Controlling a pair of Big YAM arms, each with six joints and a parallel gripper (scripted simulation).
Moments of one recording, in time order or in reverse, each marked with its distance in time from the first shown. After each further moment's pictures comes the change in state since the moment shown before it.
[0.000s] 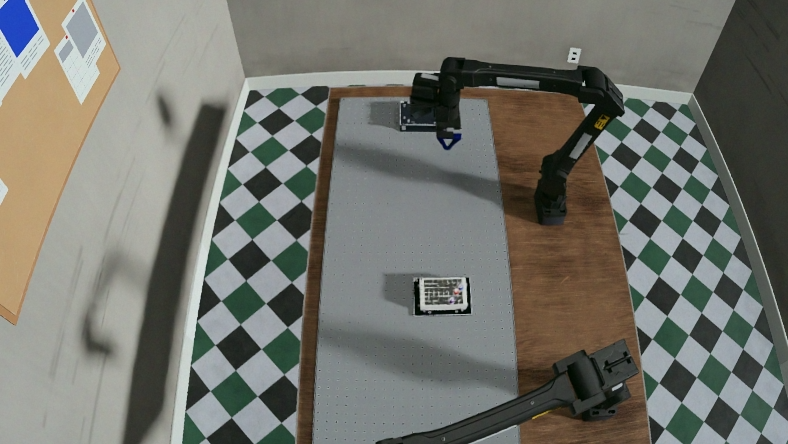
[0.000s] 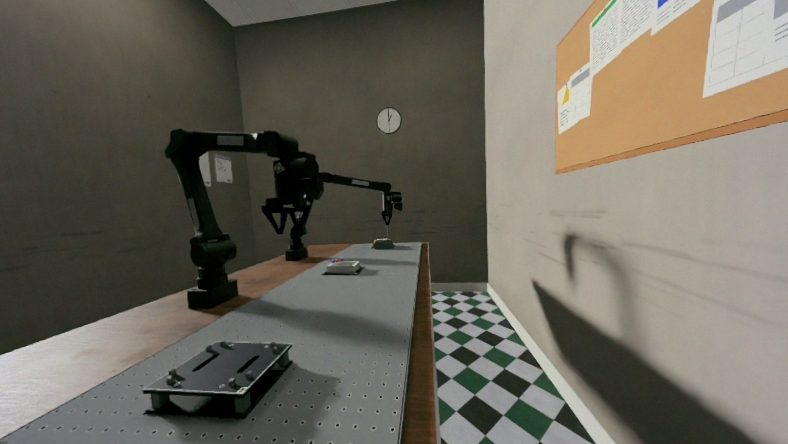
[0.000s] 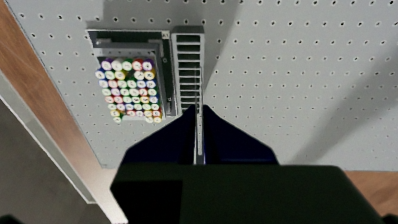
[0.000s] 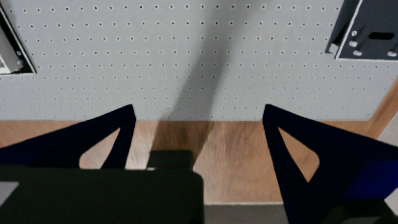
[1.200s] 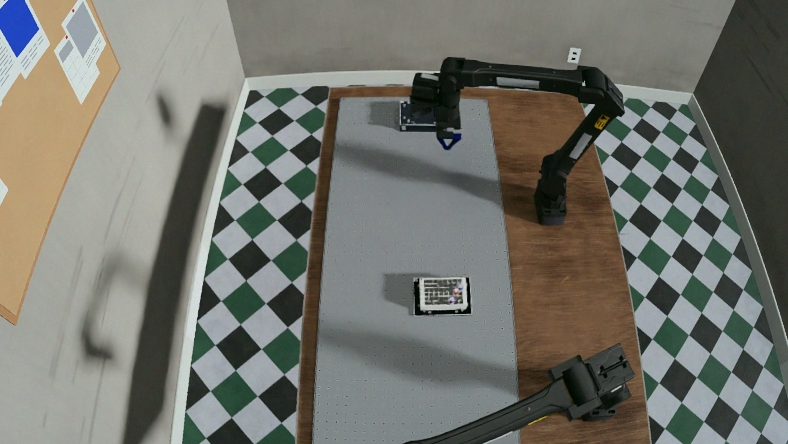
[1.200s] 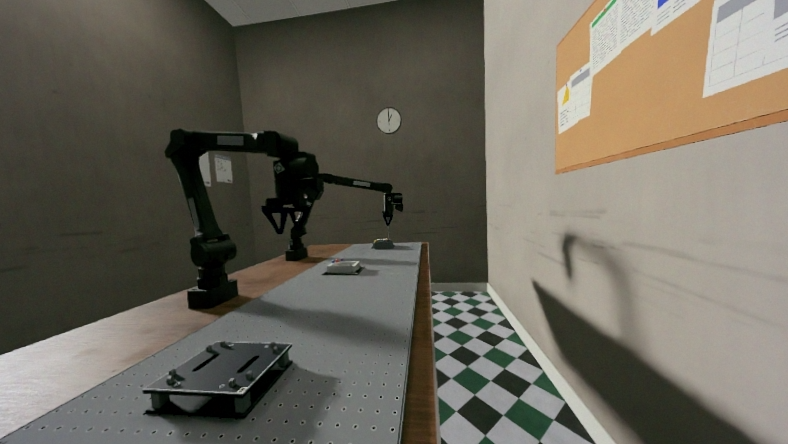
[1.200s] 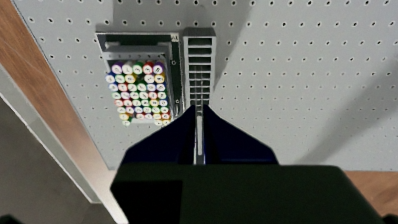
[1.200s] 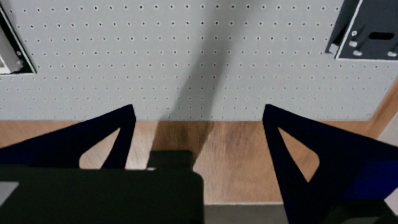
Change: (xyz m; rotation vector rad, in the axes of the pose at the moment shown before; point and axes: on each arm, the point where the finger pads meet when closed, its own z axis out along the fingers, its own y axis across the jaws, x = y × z) left arm -0.003 0.014 0.005 0.002 0.008 0.010; right arm 0.000 0.000 0.000 0.000 0.000 0.000
